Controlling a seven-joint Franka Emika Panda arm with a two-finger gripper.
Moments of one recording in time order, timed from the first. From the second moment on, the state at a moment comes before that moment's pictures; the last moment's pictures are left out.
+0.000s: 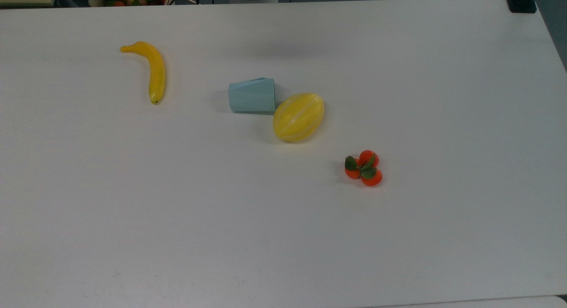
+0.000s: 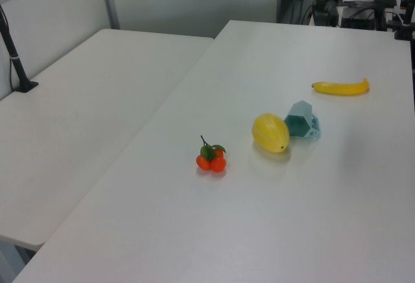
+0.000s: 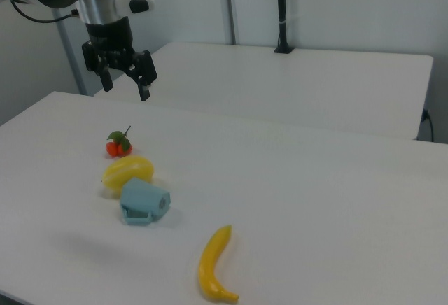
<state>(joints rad) -0.05 -0.05 0.01 -1.60 0.09 1.62 -0.11</state>
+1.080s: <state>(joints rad) 0.00 -0.08 0.09 -1.60 0.07 1.52 0.04</state>
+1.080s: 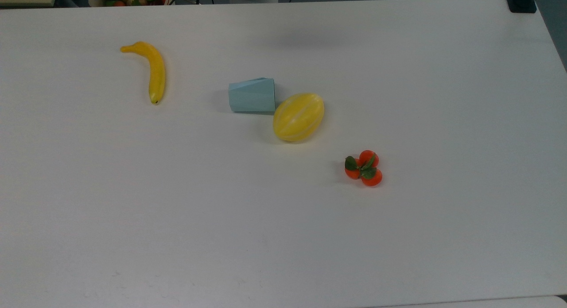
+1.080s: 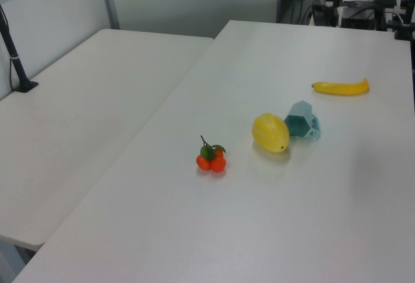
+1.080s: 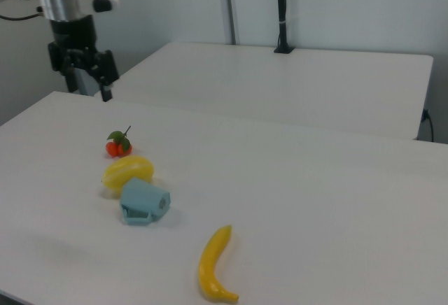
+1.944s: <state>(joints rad) 0.02 -0.06 0.37 -1.98 -0.30 1.84 0.34</state>
